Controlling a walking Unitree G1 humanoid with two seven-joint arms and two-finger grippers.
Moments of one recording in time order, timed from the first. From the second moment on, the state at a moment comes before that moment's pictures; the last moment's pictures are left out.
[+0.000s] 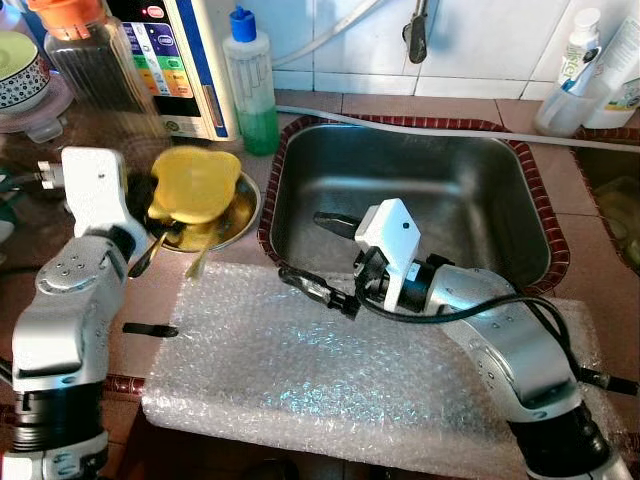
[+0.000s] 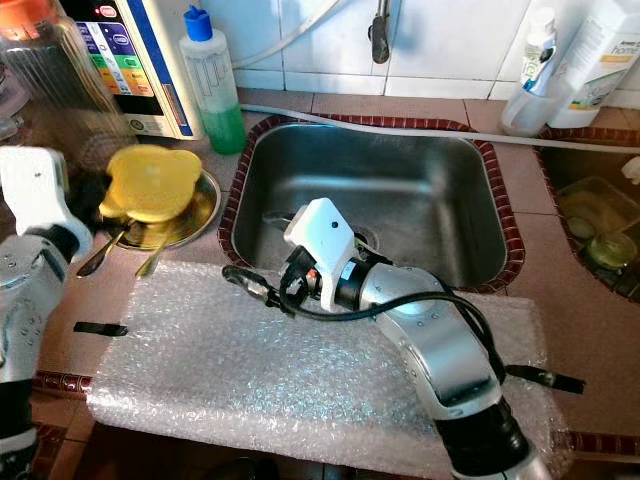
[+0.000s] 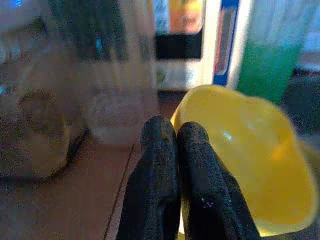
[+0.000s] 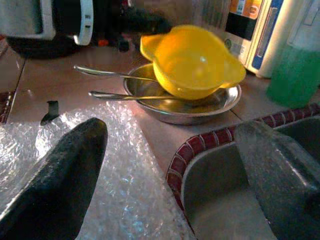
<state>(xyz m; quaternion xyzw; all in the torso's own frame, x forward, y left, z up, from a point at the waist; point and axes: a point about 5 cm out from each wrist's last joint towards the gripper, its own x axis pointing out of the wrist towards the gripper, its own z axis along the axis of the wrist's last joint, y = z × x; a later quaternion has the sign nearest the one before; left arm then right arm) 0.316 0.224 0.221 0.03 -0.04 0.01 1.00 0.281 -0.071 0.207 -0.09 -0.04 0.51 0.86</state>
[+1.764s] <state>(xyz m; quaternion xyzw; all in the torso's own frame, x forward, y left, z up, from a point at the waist) 0.317 0.217 0.211 -0.02 -0.05 0.00 1.00 0.329 -0.107 0.222 -0.03 -0.07 0.35 0.93</state>
